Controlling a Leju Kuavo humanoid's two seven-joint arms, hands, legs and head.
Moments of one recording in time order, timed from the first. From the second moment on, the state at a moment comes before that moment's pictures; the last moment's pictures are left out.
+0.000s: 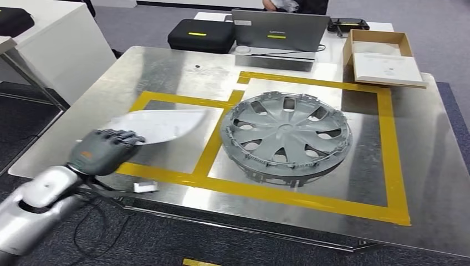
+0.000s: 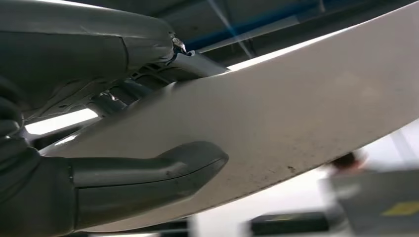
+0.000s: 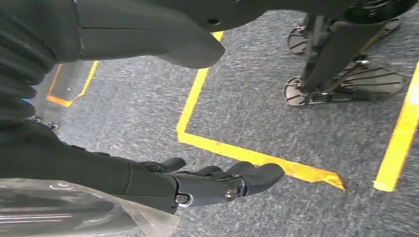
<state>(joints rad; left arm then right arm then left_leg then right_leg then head) -0.36 0.48 -0.46 -1.48 -1.26 0.31 -0.24 -0.08 0.06 -1.20 -0.21 1.10 0.06 0.07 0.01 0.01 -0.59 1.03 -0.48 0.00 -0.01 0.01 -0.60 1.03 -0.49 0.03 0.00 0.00</state>
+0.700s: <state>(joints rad) -0.91 0.75 -0.63 -0.79 -1.18 0.23 -0.25 -0.09 0.05 -1.20 -0.21 1.12 0.12 0.08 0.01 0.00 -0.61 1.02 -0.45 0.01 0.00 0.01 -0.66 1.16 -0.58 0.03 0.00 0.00</state>
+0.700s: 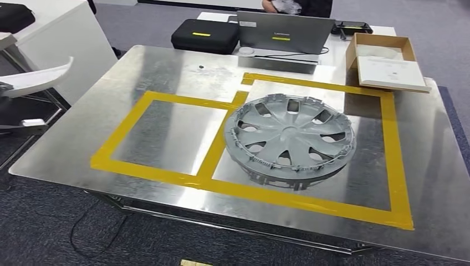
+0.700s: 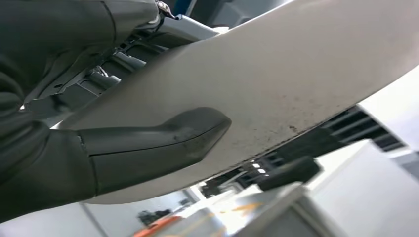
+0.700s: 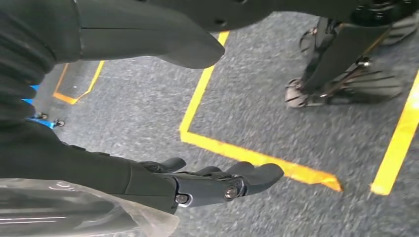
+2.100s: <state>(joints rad) -0.90 0.37 -0.74 -0.65 -1.19 0.64 -0.35 -0.09 0.05 -1.18 -0.21 1.19 0.12 0.04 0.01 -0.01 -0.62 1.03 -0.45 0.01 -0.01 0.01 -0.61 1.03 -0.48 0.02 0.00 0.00</state>
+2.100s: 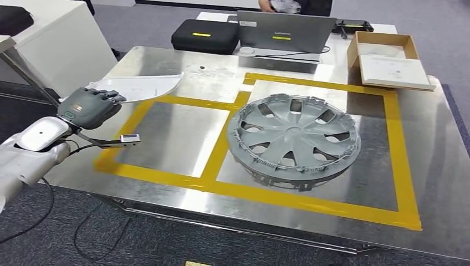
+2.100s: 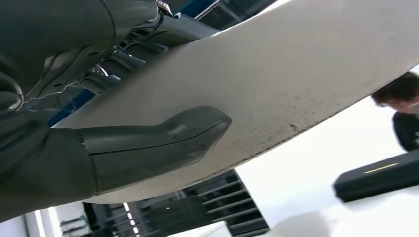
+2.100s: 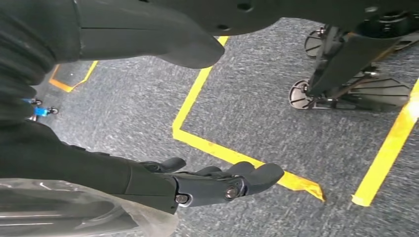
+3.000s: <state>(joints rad) -0.83 0.32 -0.82 -0.74 -1.24 0.69 -0.37 -0.09 0.05 -1.16 -0.21 1.21 0.11 0.02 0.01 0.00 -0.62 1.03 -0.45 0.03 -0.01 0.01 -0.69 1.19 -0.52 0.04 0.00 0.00</state>
